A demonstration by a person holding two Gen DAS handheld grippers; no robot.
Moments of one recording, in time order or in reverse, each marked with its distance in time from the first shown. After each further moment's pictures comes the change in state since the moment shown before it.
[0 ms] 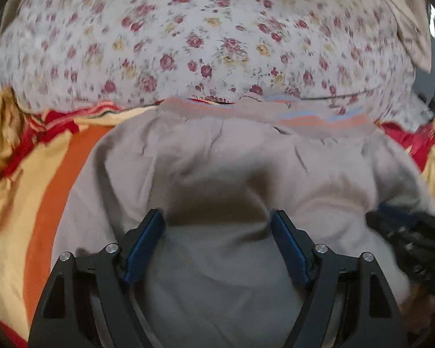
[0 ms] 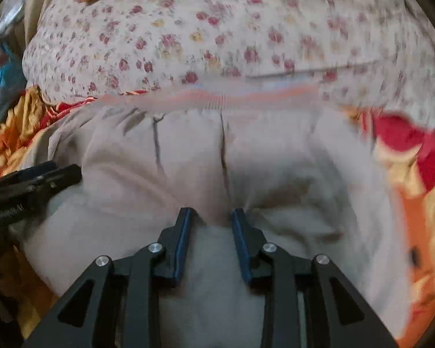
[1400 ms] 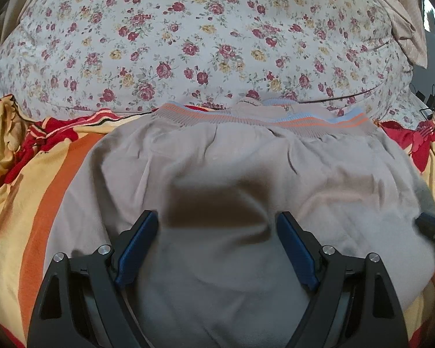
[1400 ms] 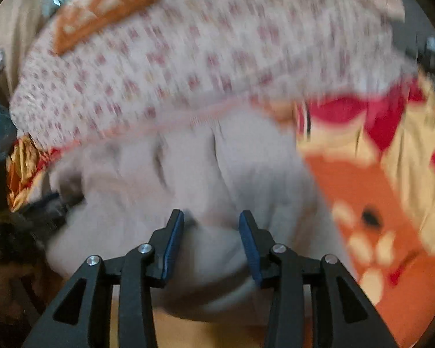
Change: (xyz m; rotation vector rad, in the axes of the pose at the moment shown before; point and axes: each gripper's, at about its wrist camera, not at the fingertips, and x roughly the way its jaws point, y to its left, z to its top) left arm -0.002 0.002 -0.013 0.003 -0.055 -0.007; right arm -0.045 -0.062 -0.029 0.197 -0.011 -0.011
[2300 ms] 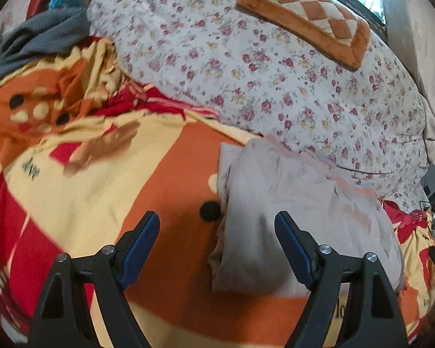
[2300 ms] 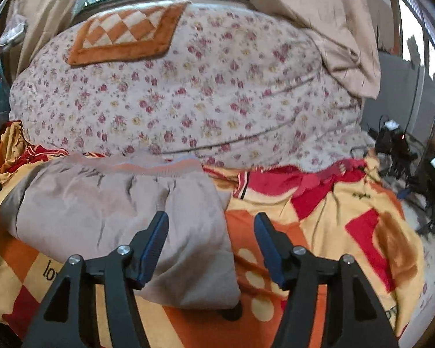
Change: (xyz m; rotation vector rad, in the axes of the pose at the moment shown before) left arm -0.118 0.111 -0.060 -0.433 -0.104 0.052; right arm -0.114 -0.002 0.006 -0.205 -0.294 -0.225
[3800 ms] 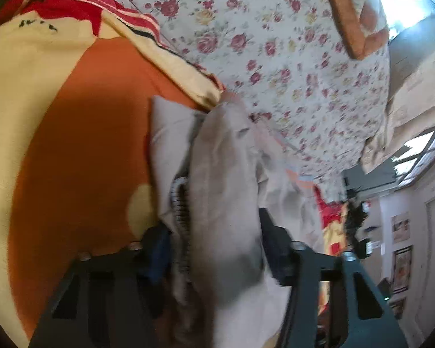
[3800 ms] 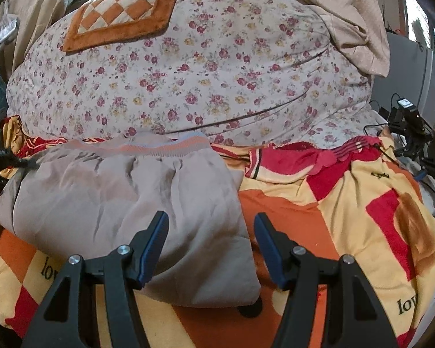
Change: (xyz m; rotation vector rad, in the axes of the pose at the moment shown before) left arm 0.164 0.019 0.067 -0.145 0.497 -0.525; right arm 0.026 0.007 -0.010 0.005 0.067 0.026
